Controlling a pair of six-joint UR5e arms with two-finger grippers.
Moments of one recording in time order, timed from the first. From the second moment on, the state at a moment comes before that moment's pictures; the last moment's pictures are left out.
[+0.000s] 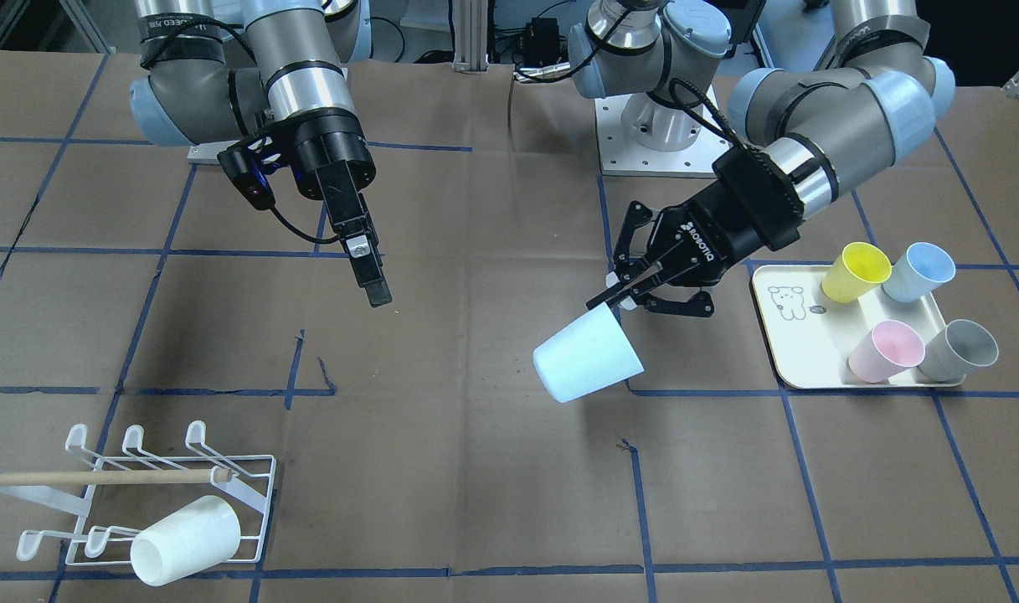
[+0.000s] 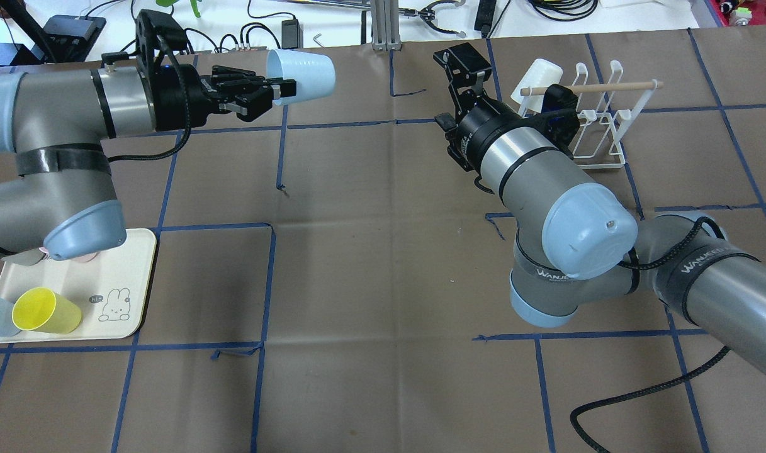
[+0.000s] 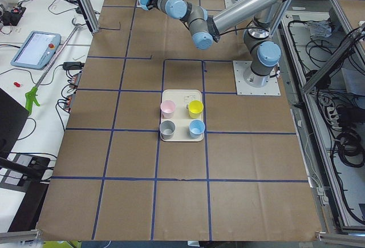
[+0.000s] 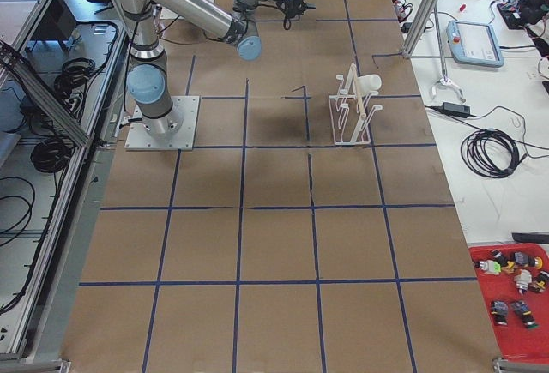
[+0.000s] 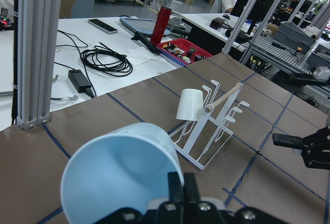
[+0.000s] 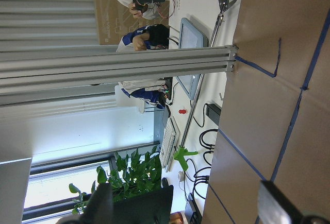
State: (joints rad) left arm -1.35 -1.68 -2.05 -0.45 0.45 0.69; right arm 1.76 -1.42 2.17 -3.56 -1.39 1.59
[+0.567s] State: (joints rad) left arm -1.38 -1.76 -2.17 -0.06 0.35 0.66; right arm 1.81 -1.42 2.16 -3.52 -1.39 1.73
